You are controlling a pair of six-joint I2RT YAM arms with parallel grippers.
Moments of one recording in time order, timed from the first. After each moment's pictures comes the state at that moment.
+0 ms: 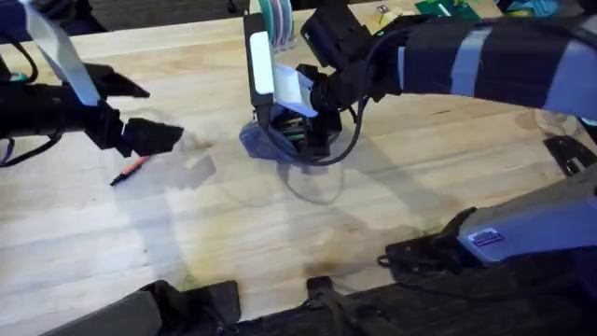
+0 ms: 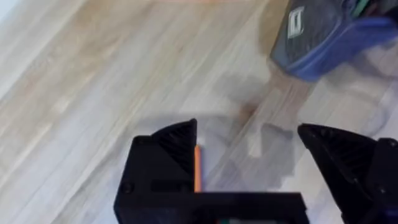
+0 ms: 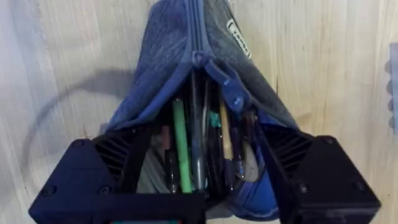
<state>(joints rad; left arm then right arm) 0.30 1.44 1.09 -0.87 0.74 1.09 0.49 1.62 1.06 -0.56 -0.24 -0.95</state>
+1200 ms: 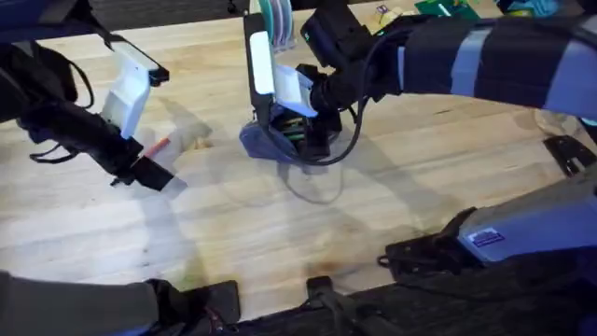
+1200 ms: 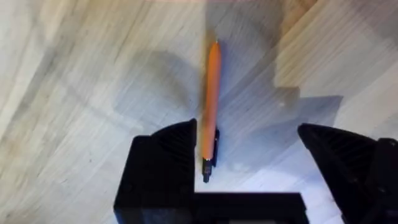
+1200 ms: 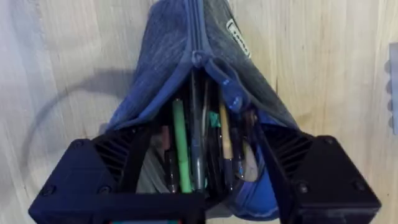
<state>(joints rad) 0.24 1.67 1.09 -0.93 0.14 1.09 0.49 1.62 1.06 -0.56 -0.23 -0.95</state>
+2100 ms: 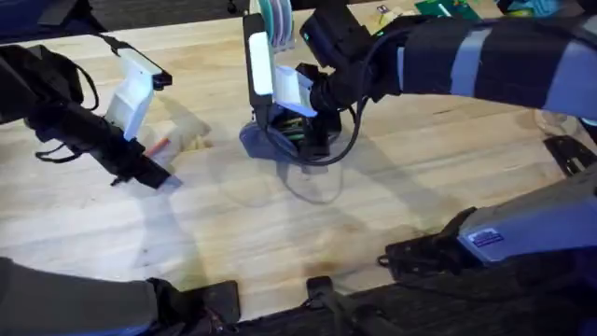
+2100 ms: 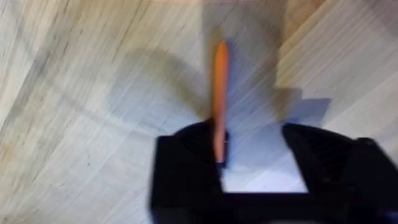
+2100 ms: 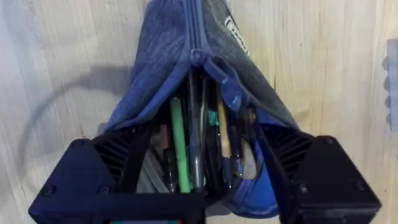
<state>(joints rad) 0.24 1.72 1.10 -0.92 0.12 1.10 0.49 1.62 1.06 -0.56 -0.21 -0.95</state>
